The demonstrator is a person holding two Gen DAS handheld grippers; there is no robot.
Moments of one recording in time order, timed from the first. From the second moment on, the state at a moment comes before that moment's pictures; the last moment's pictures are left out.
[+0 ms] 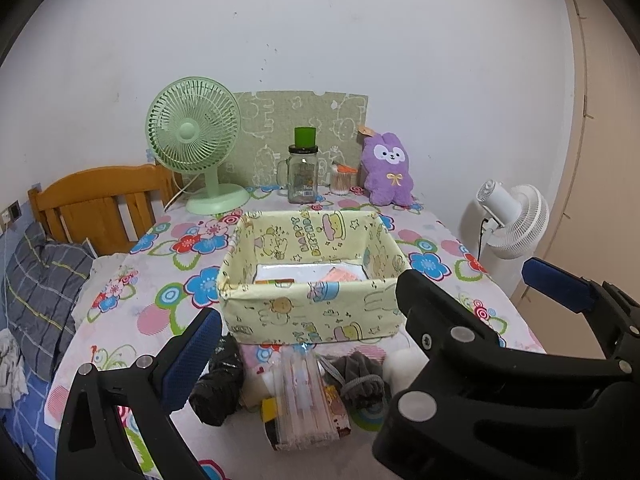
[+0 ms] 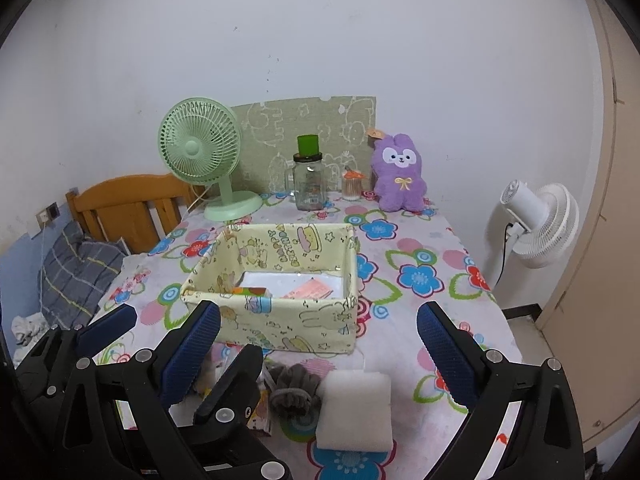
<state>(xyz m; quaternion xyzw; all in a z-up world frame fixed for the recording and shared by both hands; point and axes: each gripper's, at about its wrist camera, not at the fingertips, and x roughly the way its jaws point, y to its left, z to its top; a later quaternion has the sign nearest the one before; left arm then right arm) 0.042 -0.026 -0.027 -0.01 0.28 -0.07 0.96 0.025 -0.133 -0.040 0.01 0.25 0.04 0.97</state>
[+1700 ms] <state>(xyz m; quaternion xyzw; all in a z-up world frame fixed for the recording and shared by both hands) 0.078 -0.026 -0.123 -0.02 0.40 -0.06 0.91 0.071 -0.137 -0.138 0.03 0.36 0.04 0.93</state>
